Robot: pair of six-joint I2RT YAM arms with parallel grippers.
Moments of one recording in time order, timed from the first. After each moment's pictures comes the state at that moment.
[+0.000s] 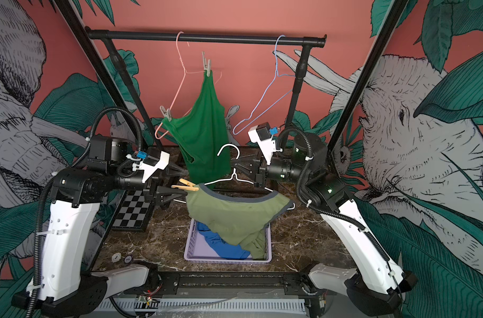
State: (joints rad) left arm -0.26 1.21 1.80 -1.33 1.13 0.77; right arm 0.62 1.20 1.64 -0.51 -0.74 0.19
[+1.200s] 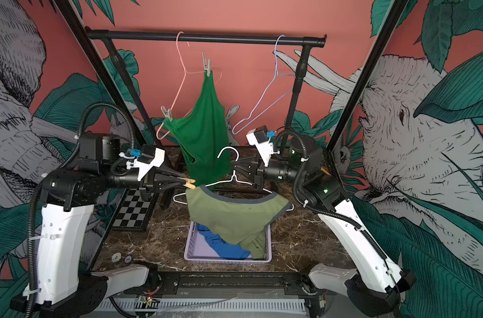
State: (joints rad) left arm -0.26 1.21 1.91 -1.31 1.10 0.74; right arm 0.62 1.19 1.56 -0.50 -0.72 0.17
